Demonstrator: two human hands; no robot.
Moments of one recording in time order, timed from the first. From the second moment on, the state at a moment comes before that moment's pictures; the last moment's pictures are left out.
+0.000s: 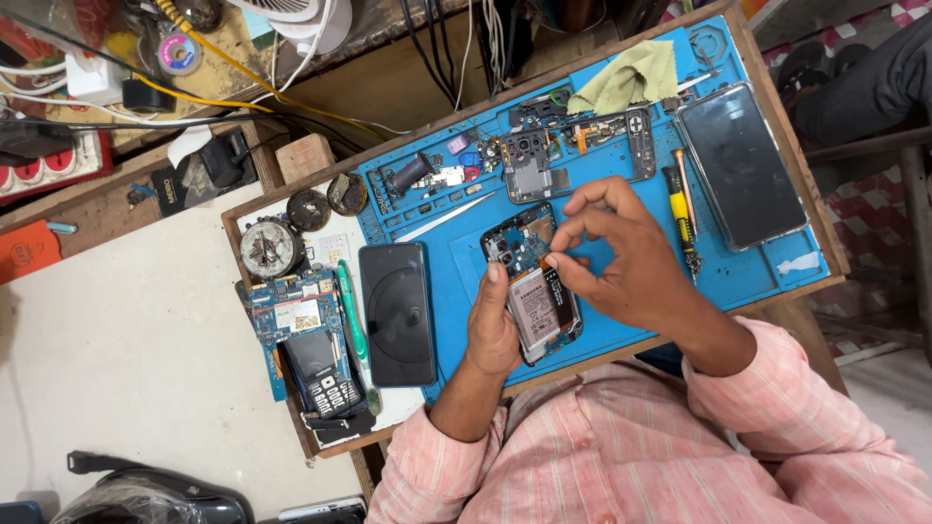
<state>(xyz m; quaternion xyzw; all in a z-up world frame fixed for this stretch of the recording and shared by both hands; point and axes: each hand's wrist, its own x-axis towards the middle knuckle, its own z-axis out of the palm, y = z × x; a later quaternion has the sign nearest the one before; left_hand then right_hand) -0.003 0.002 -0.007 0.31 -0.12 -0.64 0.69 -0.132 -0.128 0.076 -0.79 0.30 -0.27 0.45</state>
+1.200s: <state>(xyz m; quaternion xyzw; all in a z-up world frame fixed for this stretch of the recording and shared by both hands) 0.002 -0.007 0.009 0.32 -0.11 -0.62 0.71 -0.151 -0.139 0.046 -0.63 0.24 -0.34 0.66</state>
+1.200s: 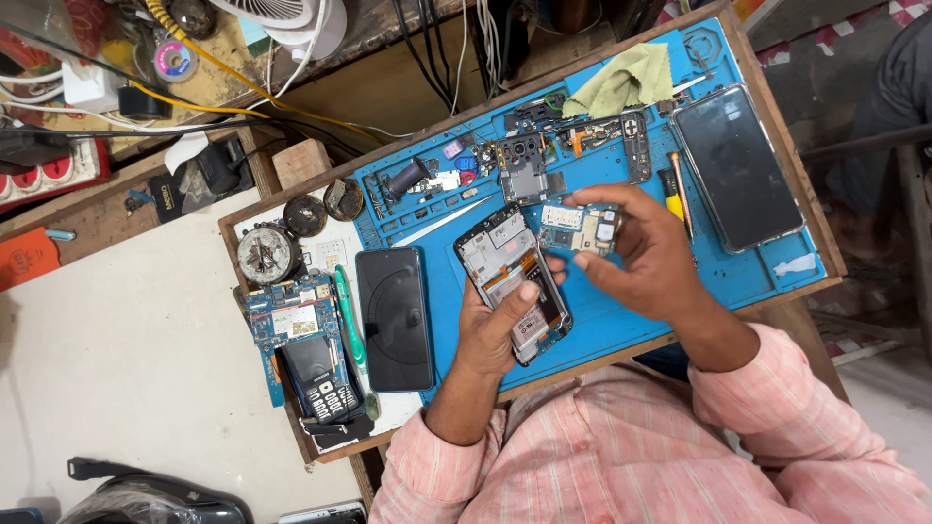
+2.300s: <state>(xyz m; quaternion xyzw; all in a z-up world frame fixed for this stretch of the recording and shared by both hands) 0.008 0.000 0.017 0.23 -0.16 -0.66 0.70 -0.153 -0.142 0.002 -0.12 0.14 -0.18 0.96</state>
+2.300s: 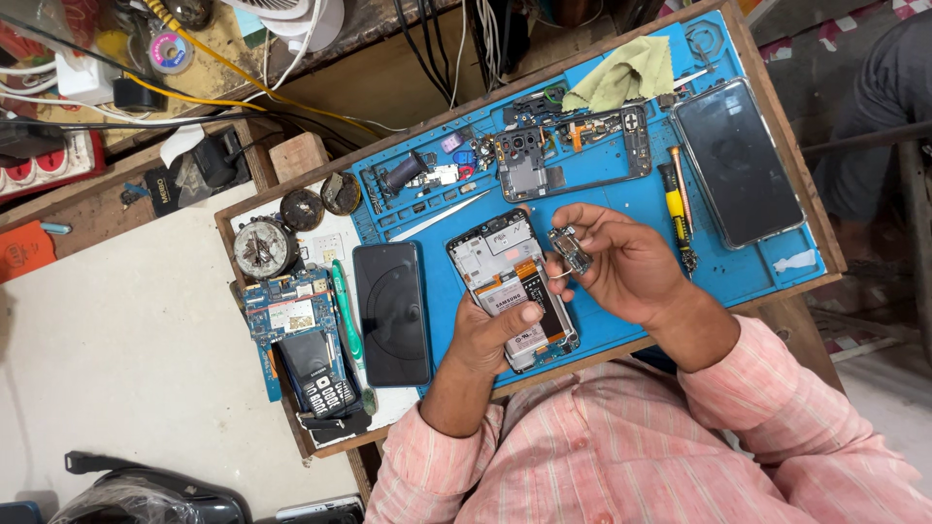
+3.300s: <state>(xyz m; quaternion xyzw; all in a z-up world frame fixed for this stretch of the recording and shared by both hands) 0.059 -0.020 0.037 0.71 -0.33 -0.33 0.52 -0.179 -0.136 0.046 -0.74 0.35 -0.11 0.56</state>
